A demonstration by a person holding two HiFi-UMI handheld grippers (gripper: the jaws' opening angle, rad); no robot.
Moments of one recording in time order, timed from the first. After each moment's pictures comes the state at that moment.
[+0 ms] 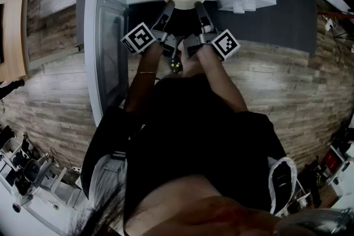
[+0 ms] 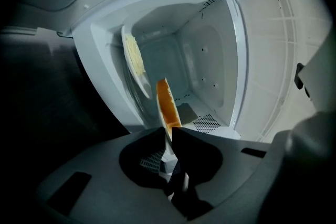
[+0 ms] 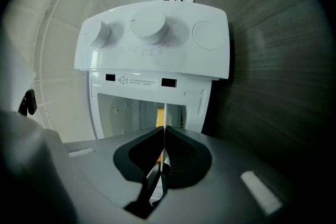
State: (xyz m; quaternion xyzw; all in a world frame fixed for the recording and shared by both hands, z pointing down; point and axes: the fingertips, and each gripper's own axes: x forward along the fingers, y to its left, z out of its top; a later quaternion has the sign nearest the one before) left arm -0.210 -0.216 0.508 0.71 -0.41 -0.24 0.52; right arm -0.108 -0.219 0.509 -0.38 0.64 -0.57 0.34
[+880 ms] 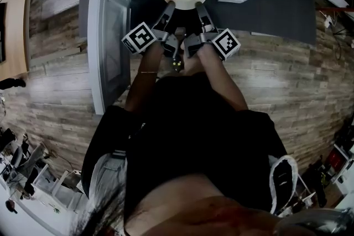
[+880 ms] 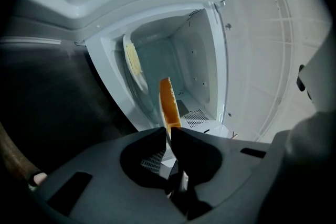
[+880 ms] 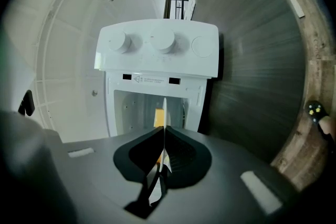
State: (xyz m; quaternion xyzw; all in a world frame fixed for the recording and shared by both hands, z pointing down) left arm -0.209 -0.172 0.491 0.72 -0.41 -0.24 0.51; right arm -0.105 -0.175 0.497 -0.39 0.64 -0.56 0.35
